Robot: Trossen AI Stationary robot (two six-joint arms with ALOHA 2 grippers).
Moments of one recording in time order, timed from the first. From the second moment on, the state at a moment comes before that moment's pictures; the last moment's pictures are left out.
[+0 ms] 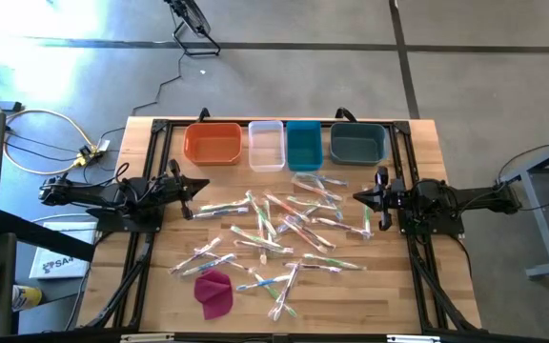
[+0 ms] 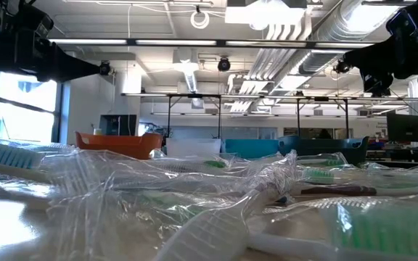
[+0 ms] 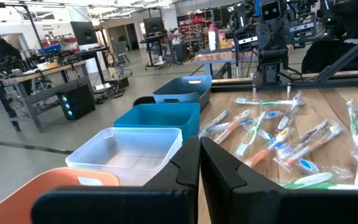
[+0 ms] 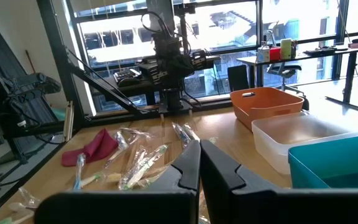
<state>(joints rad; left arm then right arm) -0.12 0.04 0.02 0.05 -0.49 0.15 0.09 0.01 0.01 0.06 0.15 0.13</state>
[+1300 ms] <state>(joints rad) -0.12 0.04 0.02 0.05 -0.47 -0.09 0.09 0.01 0.01 0.06 0.15 0.13</state>
